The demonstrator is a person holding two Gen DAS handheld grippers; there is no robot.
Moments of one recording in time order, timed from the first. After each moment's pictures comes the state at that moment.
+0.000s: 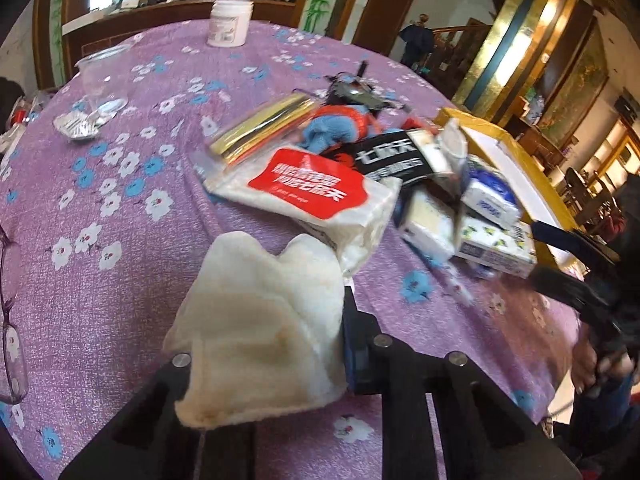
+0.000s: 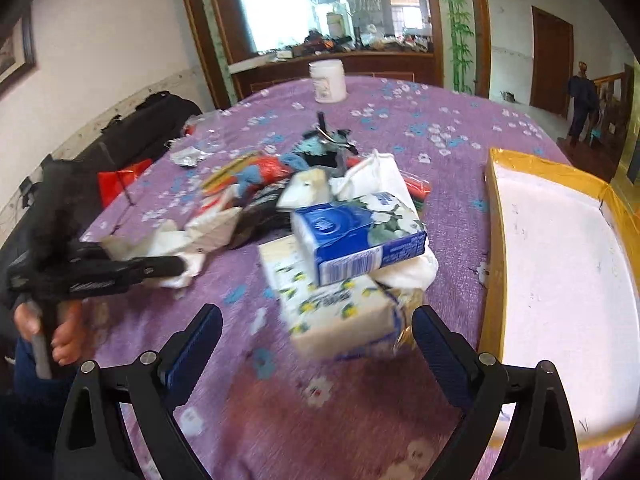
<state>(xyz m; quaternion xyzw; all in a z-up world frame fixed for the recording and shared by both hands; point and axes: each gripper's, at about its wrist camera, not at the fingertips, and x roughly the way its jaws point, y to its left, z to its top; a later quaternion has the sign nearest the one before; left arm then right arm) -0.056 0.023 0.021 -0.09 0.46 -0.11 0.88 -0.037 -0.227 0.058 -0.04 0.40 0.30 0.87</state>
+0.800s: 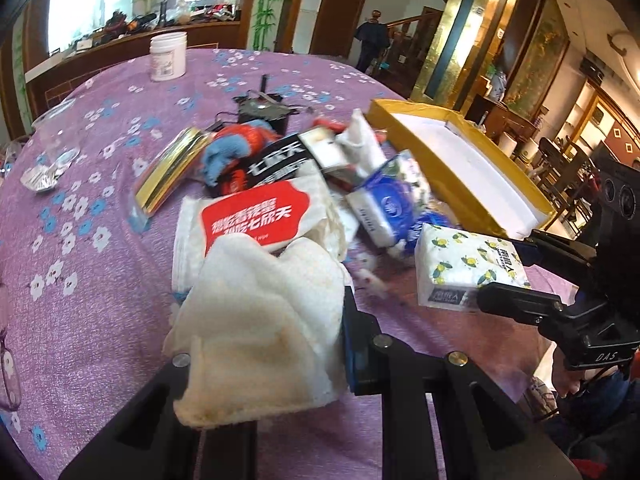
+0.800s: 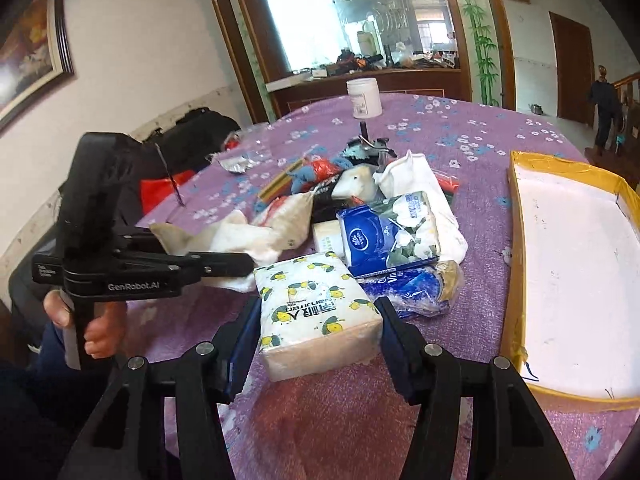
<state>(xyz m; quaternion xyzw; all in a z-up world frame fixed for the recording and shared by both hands) -0.069 -0.038 0.043 -0.04 0.43 -0.17 0.89 -0.094 -0.253 0.067 0.00 0.35 0.37 0.86</state>
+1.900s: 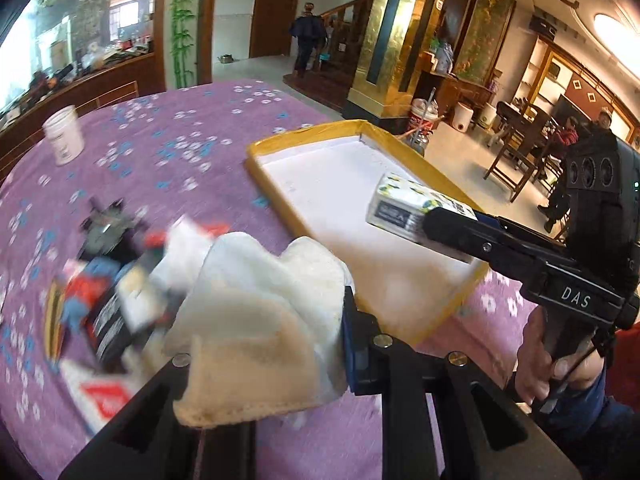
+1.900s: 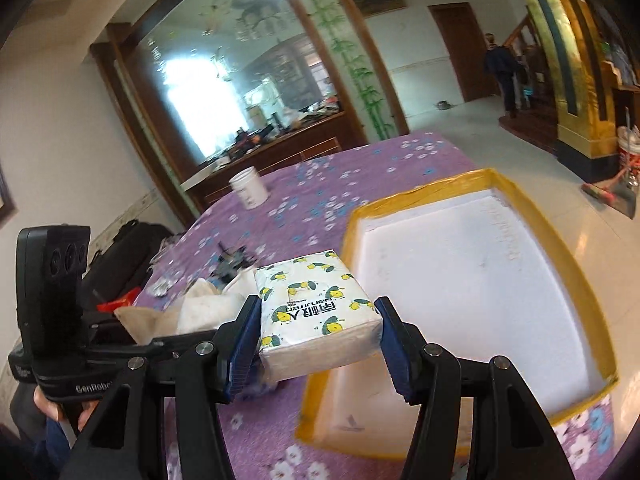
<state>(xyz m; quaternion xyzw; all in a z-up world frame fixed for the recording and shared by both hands) 0.004 -0.192 0.102 0.03 0.42 -0.25 0.87 -0.033 -0.404 0.108 0.16 0.30 0.20 0.92</state>
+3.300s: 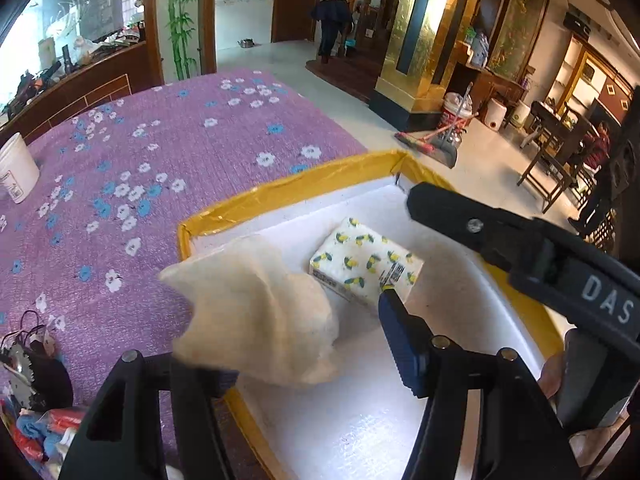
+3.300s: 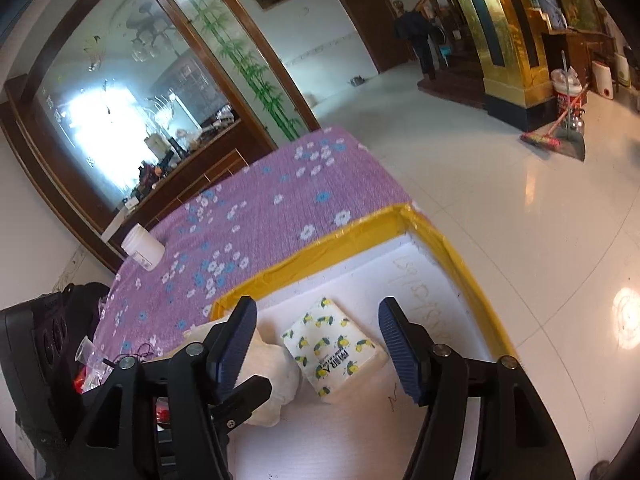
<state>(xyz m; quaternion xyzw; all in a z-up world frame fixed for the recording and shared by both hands) 0.162 -0.299 0.066 0.03 0.45 -0.20 0.87 0.121 -0.469 0.095 0.22 0.34 0.08 0.91</state>
